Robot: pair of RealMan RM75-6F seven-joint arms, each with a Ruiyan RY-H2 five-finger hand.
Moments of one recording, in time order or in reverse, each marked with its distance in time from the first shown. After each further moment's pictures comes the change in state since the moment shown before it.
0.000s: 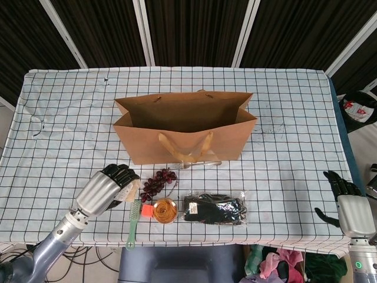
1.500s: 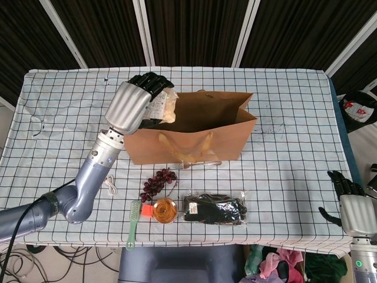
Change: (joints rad) left arm -0.484 -0.064 -0.475 0.140 -0.585 -0.243 0.046; right arm -0.015 -0.020 0.029 0.029 0.016 -0.016 -0.049
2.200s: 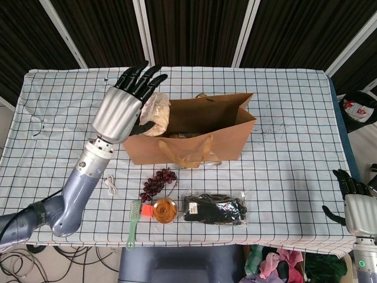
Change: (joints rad) left arm 0.054 0.129 0.044 -0.194 0.026 0.121 0.097; right arm -0.009 -0.002 0.017 0.005 0.013 0.011 0.008
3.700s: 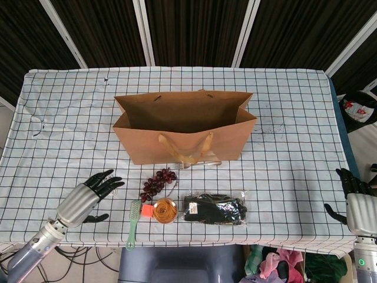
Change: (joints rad) left arm 0.470 -0.026 0.569 0.216 0.603 0.128 -0.502; right arm -0.005 -0.013 0.019 0.006 0.018 0.002 -0.020
